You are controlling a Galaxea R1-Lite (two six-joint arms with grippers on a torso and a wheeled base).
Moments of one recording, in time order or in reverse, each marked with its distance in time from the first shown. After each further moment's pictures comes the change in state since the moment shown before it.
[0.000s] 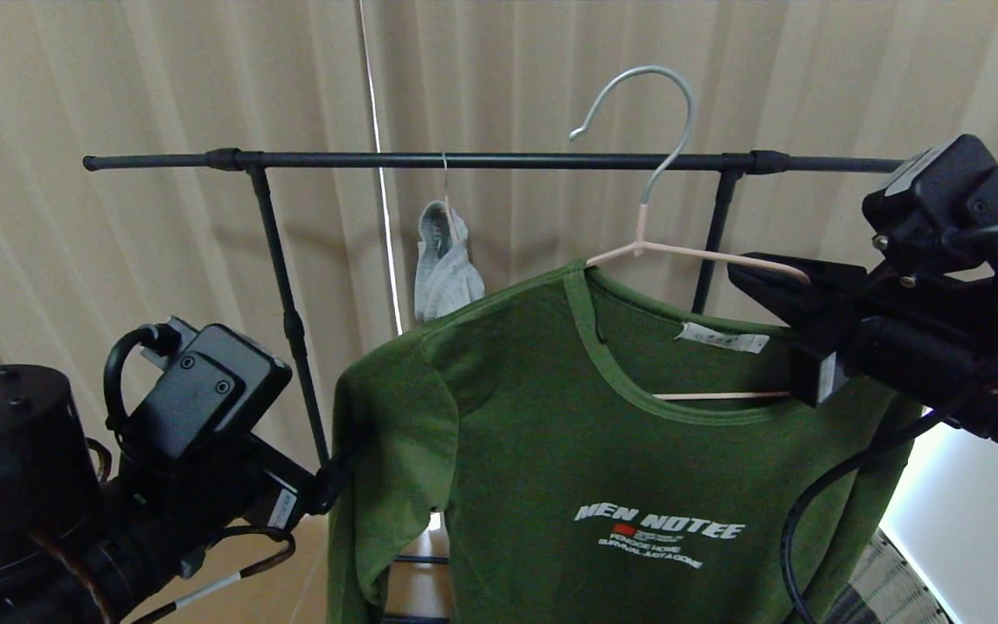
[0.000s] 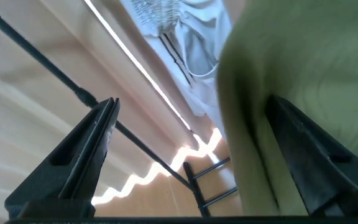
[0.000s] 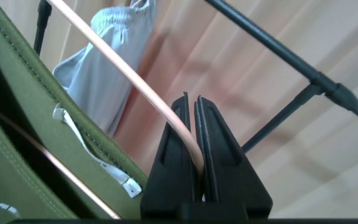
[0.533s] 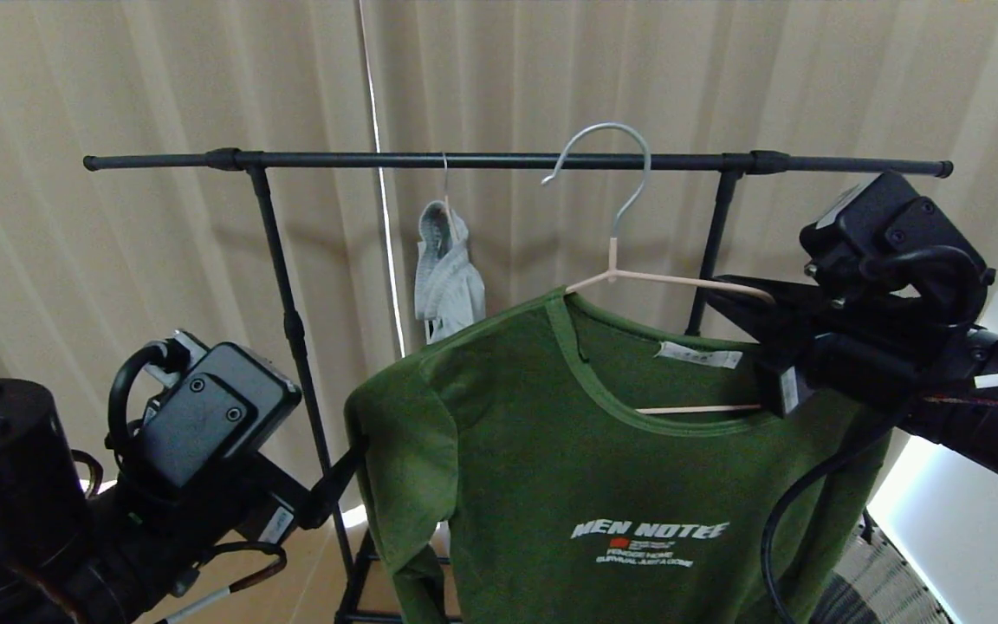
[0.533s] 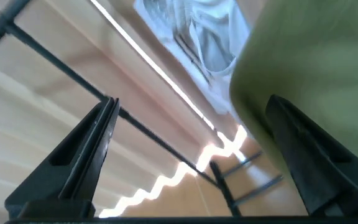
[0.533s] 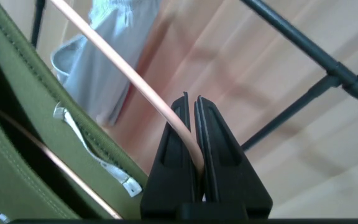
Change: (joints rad) left arm -0.039 -0.019 0.014 0.001 0.061 0.095; right arm -0.001 0.054 0.001 0.001 -0.011 -0.005
